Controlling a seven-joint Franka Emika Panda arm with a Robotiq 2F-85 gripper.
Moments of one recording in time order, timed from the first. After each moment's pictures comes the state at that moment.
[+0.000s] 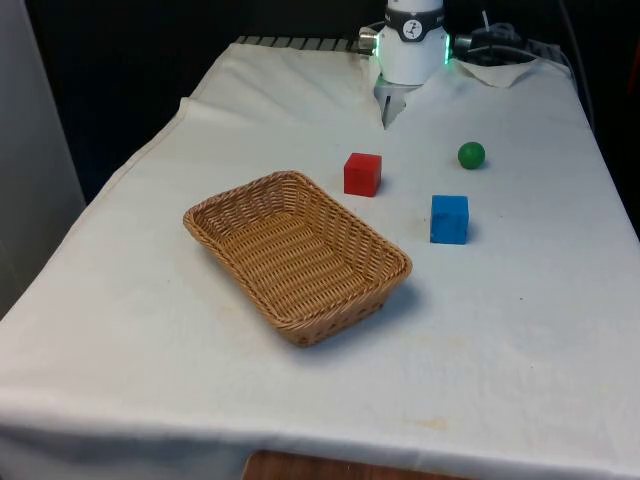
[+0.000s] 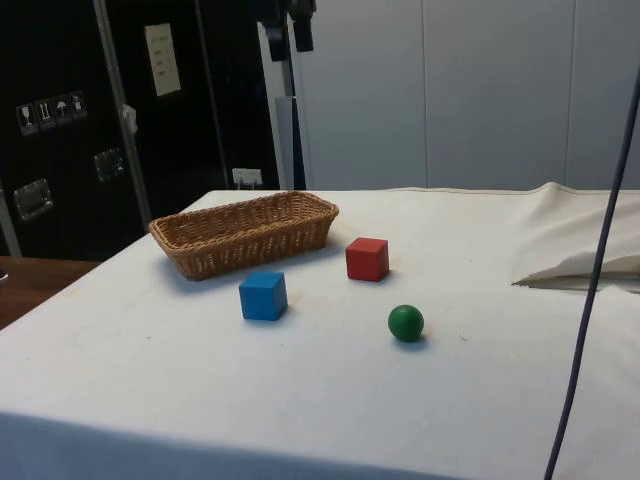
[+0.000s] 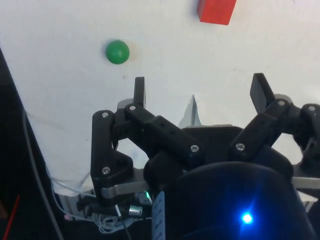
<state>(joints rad) 0.27 -0.13 -0.23 -2.08 -0.06 1.95 0.04</state>
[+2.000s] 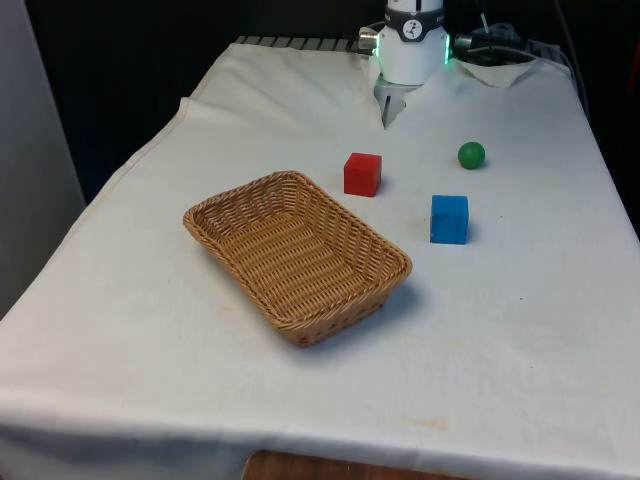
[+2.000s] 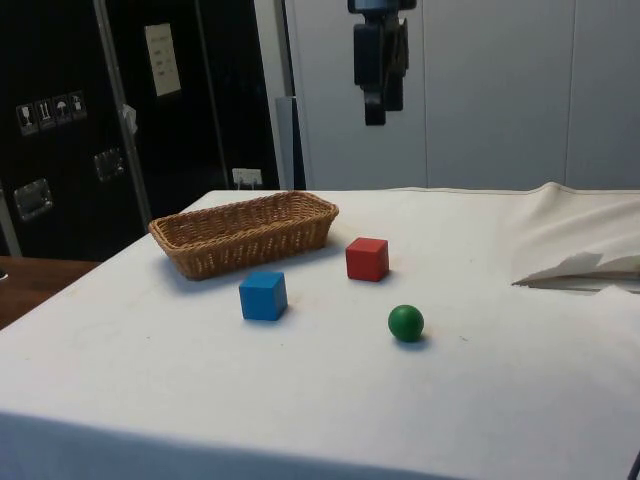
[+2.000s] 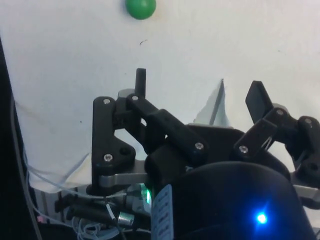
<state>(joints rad) 0.28 -0.46 -0.14 -2.61 -0.06 2.19 0.19</state>
